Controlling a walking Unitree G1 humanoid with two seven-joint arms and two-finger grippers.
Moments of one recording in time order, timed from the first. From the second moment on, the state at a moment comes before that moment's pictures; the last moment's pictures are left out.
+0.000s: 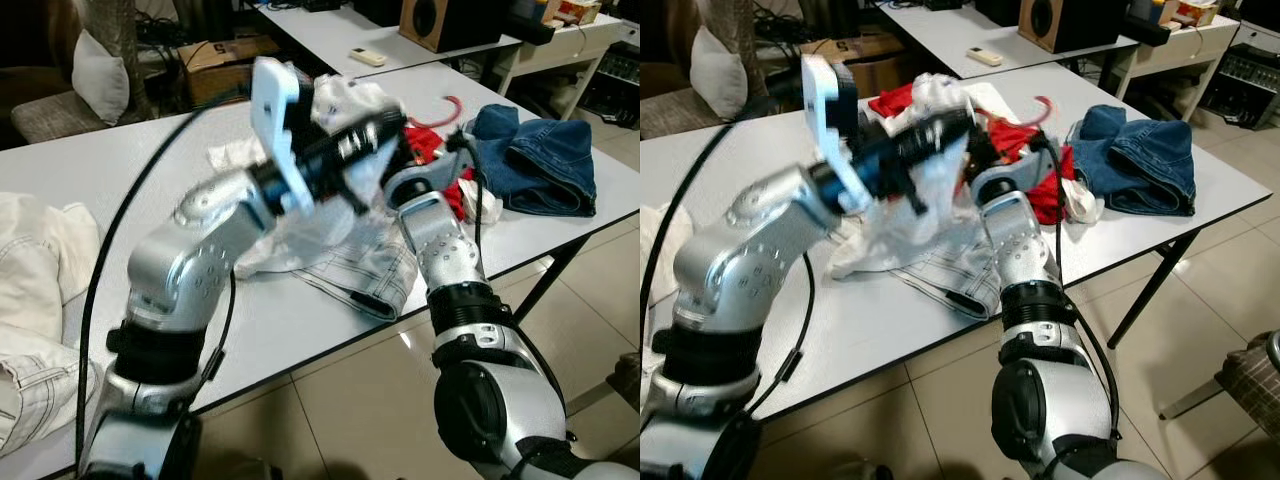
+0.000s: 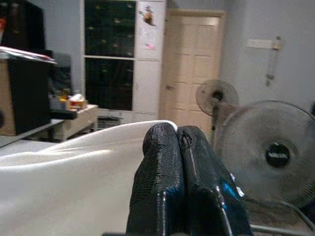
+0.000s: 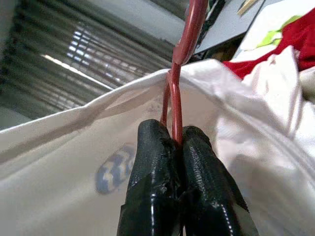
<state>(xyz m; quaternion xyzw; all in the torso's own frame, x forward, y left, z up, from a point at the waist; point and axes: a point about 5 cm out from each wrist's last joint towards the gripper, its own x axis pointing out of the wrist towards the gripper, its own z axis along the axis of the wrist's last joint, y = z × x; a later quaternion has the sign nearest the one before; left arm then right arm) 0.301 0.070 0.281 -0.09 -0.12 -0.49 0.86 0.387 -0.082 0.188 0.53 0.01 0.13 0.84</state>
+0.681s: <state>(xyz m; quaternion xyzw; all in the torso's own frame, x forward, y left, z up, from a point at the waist) 0.301 0.068 0.294 -0.10 -0.12 -0.50 0.85 0.380 -0.087 0.202 0.53 -0.01 0.17 0.83</state>
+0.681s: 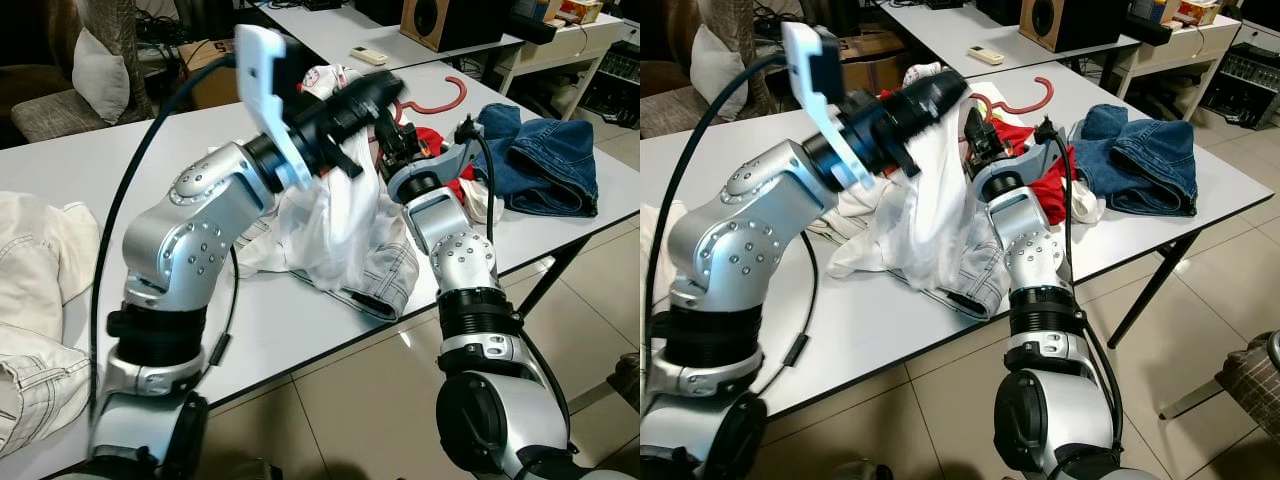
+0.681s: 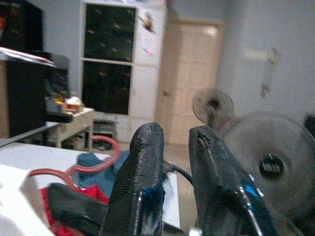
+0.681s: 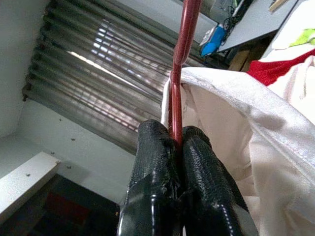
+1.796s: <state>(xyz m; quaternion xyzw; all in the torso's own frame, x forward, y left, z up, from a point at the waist) 0.291 0.183 0.204 -0.01 -0.02 -0.18 0.98 0.300 -0.134 0.262 0.40 -0.13 0.33 0.85</state>
